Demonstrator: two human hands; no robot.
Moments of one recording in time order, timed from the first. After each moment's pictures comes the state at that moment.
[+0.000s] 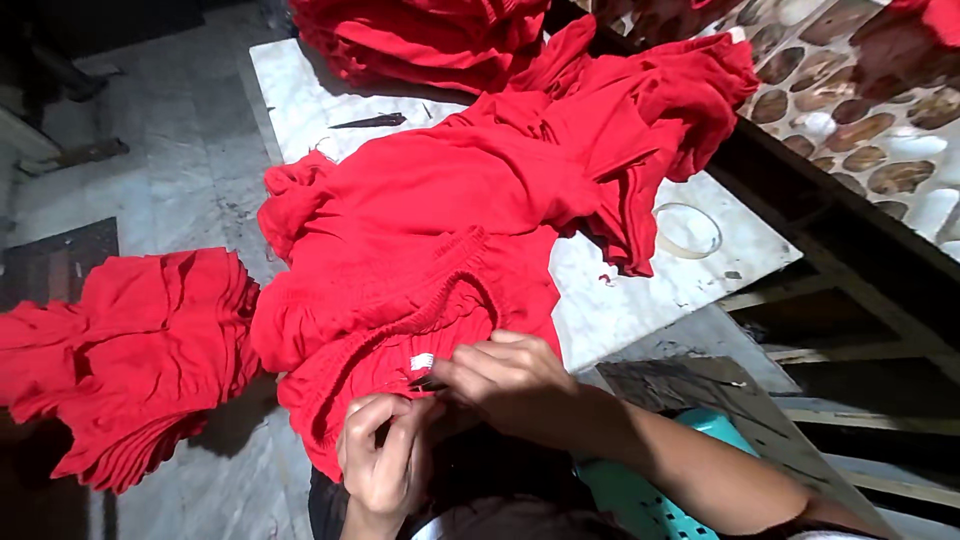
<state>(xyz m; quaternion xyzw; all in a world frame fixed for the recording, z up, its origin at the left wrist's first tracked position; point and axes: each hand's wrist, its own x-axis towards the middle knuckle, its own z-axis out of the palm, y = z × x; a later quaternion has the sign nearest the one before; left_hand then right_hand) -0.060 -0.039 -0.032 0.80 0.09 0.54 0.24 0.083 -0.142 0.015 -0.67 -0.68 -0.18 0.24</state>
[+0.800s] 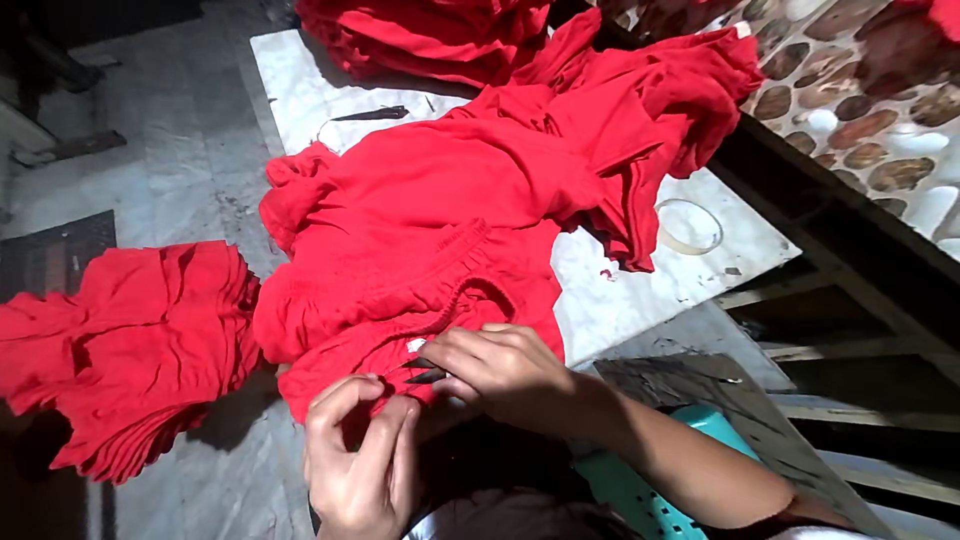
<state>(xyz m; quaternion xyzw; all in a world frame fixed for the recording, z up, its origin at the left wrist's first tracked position) -0.081 -0.029 0.003 0.84 0.13 0.48 0.22 0.083 -0.137 0.016 -0.66 -0.69 -0.09 0.29</state>
